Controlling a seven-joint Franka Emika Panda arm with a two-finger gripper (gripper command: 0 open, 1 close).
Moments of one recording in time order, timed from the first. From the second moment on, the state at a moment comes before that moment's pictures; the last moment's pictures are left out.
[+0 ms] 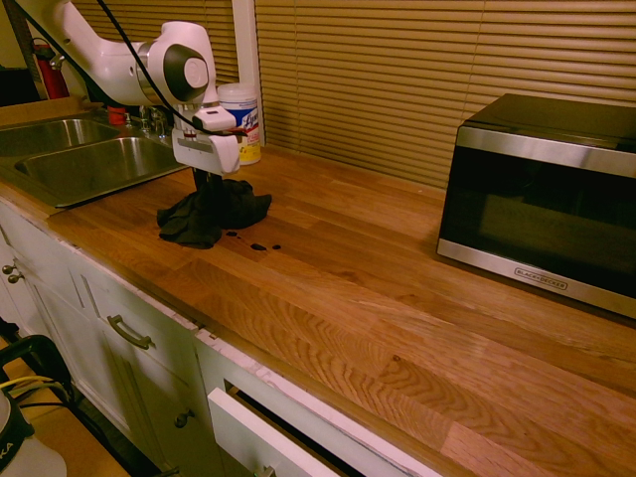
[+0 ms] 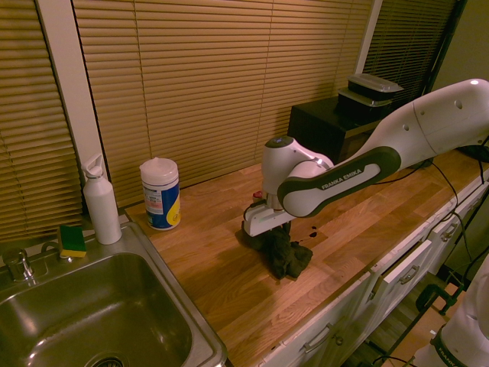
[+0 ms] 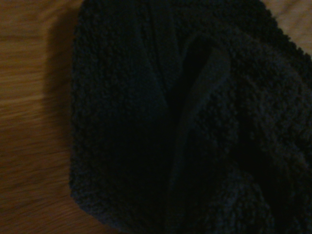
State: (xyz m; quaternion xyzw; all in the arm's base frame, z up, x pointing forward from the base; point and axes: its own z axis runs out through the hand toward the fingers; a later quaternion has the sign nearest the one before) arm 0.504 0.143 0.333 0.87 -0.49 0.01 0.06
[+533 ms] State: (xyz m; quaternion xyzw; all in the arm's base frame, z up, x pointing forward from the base) arm 0.507 0.023 0.333 0.84 -0.54 0.00 0.06
